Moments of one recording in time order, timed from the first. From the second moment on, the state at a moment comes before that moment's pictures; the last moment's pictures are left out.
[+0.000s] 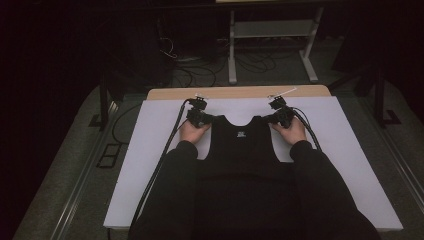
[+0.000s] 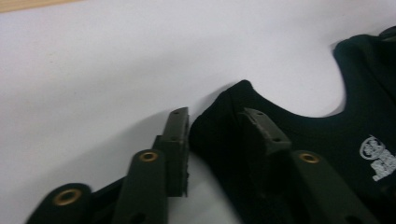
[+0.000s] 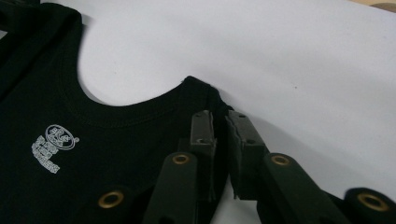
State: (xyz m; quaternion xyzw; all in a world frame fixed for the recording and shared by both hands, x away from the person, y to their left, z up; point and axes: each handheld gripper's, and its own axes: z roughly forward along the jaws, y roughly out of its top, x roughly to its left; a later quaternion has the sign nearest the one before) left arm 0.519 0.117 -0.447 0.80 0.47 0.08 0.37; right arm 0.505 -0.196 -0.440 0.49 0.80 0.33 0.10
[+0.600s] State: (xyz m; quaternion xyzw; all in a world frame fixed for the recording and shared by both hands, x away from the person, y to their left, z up) left arm 0.514 0.114 -0.441 0.79 0.50 0.06 0.35; right arm 0.501 -0.200 -0.433 0.50 0.79 0.35 0.08
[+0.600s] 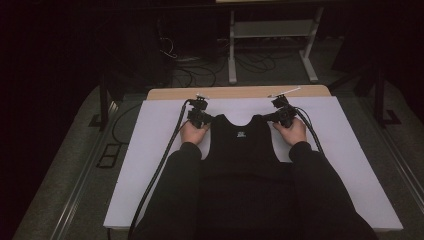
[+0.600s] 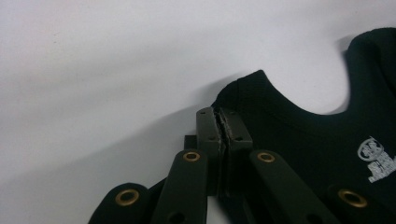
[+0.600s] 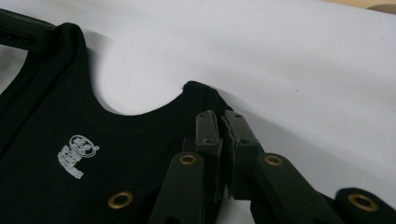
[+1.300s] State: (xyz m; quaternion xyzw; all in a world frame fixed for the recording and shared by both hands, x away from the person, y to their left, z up) left arm 0.473 0.117 -0.406 0.78 0.47 0.08 0.41; right arm 0.459 -0.207 -0.408 0.47 0.77 0.41 0.10
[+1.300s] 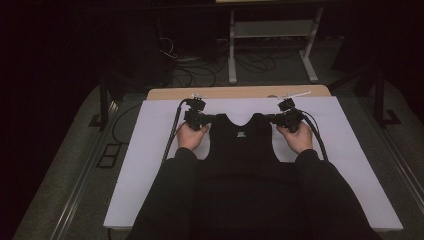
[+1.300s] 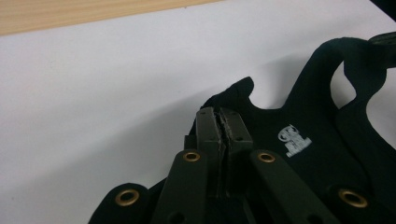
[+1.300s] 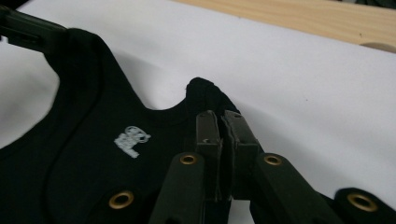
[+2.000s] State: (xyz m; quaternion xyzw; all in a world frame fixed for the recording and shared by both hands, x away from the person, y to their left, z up) left arm 0.431 0.128 -0.382 0.78 0.43 0.08 0.45; right arm 0.414 -0.201 -0.386 0.43 0.78 0.44 0.11
